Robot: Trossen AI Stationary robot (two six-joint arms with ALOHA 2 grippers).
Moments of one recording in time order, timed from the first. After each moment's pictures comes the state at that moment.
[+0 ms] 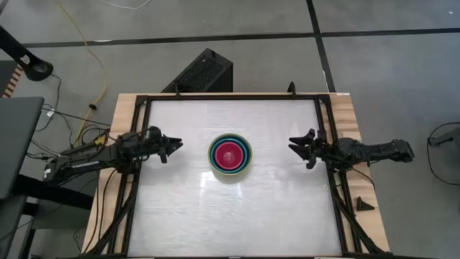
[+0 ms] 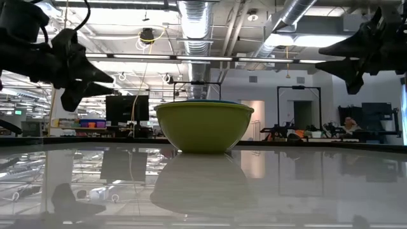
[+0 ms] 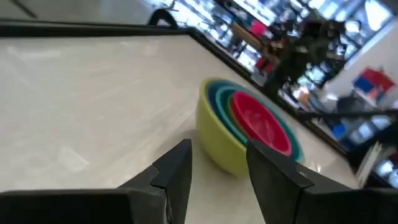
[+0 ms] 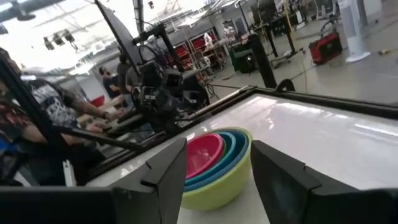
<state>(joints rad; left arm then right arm) 0.29 0.13 0.01 0.02 -0.03 -0.59 0.11 0.01 0.01 0.07 0.39 0.42</state>
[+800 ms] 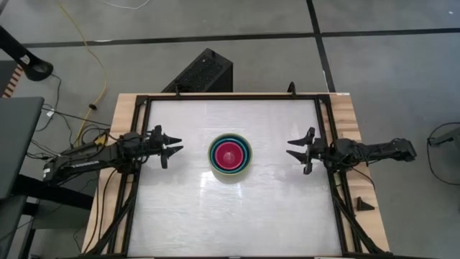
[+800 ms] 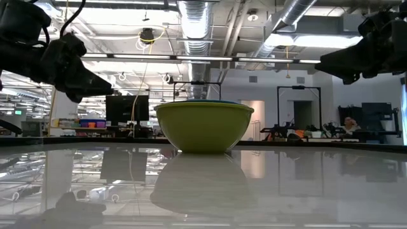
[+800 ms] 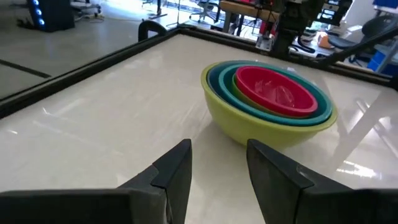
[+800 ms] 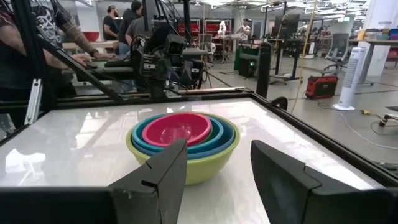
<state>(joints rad) 0.29 0.15 0.02 -0.01 -0.01 -0.17 0.11 0.06 0.01 0.05 0.34 -0.01</state>
